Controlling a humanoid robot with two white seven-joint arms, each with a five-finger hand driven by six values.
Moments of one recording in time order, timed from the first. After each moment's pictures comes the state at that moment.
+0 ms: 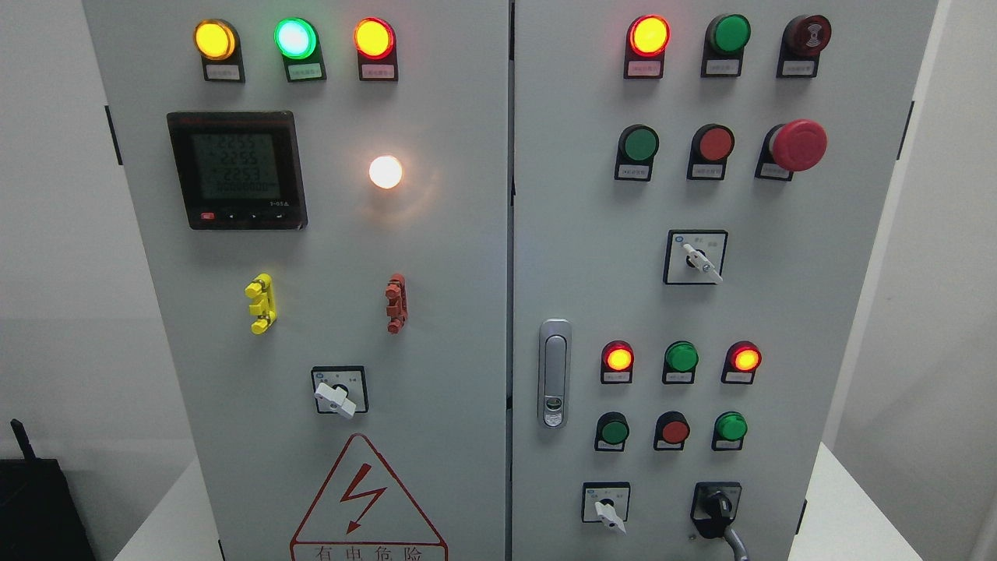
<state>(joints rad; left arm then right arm) 0.05 -0.07 -0.01 -0.11 0.03 -0.03 -0.03 0.06 0.11 0.13 -1.79 -0.05 -0.09 -0.27</state>
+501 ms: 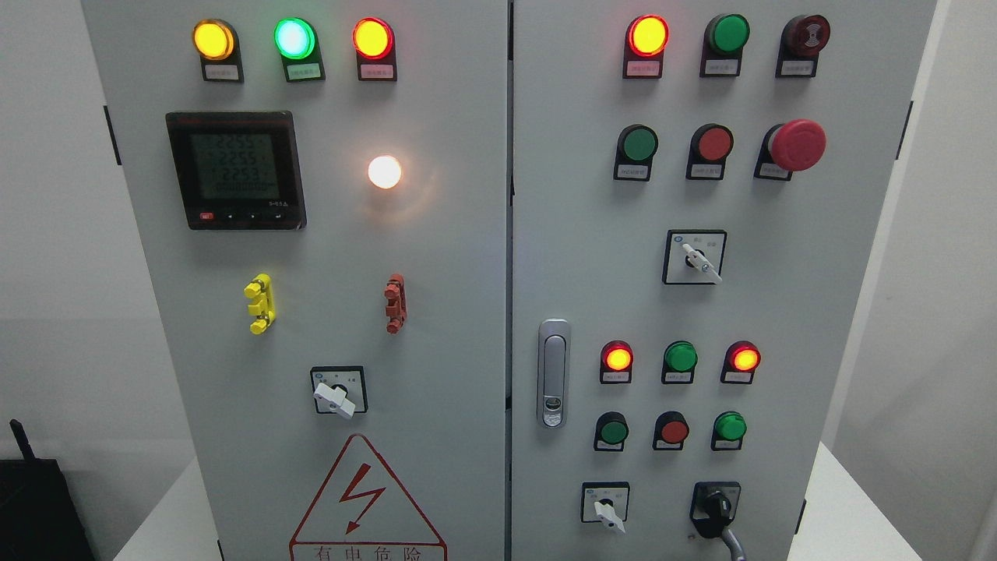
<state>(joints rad) 0.05 -0.07 -0.01 -0.11 0.03 -0.03 -0.03 0.06 0.11 0.14 -1.78 -0.05 -0.09 -0.28</state>
